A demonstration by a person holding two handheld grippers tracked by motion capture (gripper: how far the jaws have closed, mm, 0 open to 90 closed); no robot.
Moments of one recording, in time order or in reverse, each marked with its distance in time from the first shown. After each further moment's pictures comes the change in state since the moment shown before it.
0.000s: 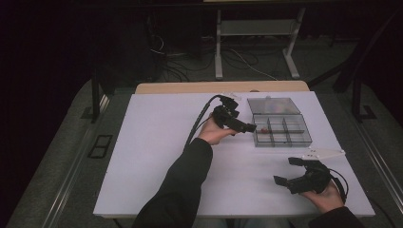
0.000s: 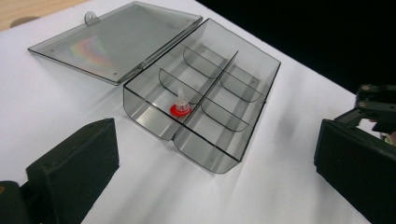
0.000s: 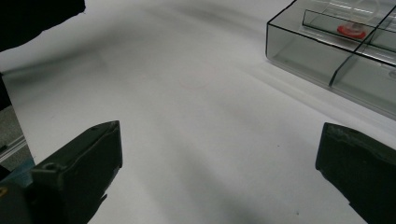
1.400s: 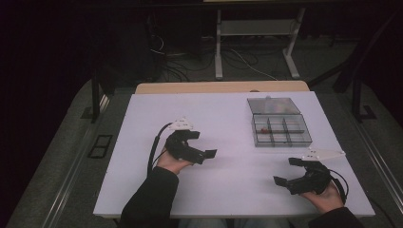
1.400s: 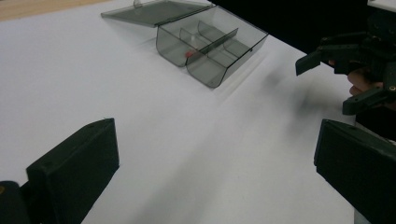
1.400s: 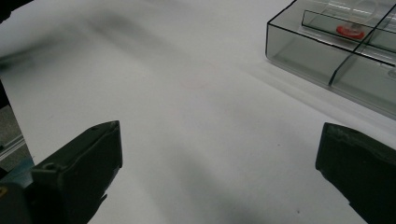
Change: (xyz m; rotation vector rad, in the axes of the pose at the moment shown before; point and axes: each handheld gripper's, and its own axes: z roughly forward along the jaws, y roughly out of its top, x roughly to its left) left arm -0.030 -0.105 -0.118 -0.122 0.112 -0.019; right arm 0.002 -0.001 -0.001 -0.005 -0.008 -0.006
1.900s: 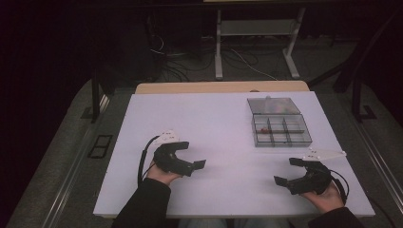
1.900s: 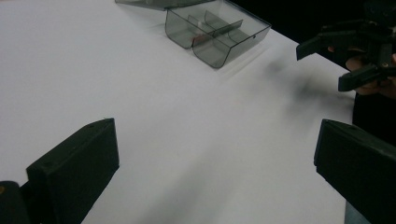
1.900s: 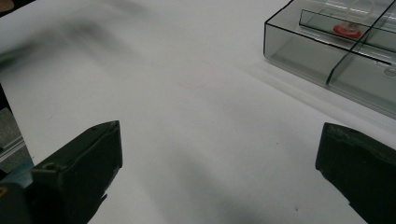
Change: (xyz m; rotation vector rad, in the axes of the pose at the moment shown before) left arm -0.005 -0.038 -0.027 -0.026 0.029 -0.032; right arm 0.000 -0.001 -0.001 -0.003 -0.005 0.007
